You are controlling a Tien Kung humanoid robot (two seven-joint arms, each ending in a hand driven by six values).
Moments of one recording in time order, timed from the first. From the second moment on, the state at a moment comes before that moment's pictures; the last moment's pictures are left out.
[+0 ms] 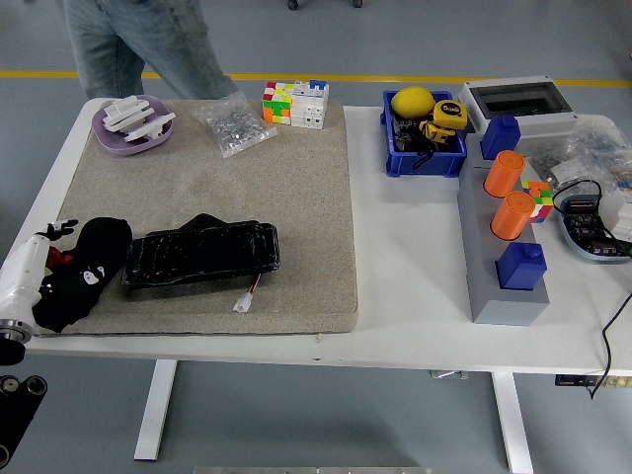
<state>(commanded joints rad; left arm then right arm) -0.02 0.23 -1.48 -1.12 1.95 0.35 -0.09 -0.06 -0.13 2.13 0.18 -0.96 -0.16 0.02</state>
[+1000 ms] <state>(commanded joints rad) -0.03 0.13 -1.57 -1.39 0.88 -0.03 -0.22 -0.06 -0.13 1.97 0.18 -0.83 -0.19 0.01</state>
